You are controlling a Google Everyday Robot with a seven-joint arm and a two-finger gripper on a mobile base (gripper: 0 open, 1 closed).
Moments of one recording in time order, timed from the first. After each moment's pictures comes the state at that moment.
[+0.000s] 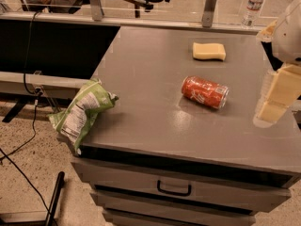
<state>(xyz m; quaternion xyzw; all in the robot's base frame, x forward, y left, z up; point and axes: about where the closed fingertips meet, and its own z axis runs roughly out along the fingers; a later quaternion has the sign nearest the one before) 0.443 -0.210 0.985 -0.60 0.77 -0.07 0.17</state>
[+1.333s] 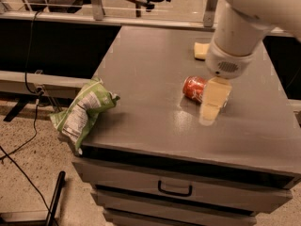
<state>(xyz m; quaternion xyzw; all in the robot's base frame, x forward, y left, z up) 0.509 -0.152 0.895 -0.60 0.79 -0.04 0.10</state>
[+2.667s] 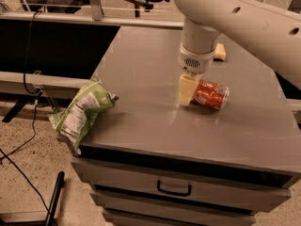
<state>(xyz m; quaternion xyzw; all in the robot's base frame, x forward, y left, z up) 0.580 -0.122 0.848 -0.55 0.83 -0.05 0.06</state>
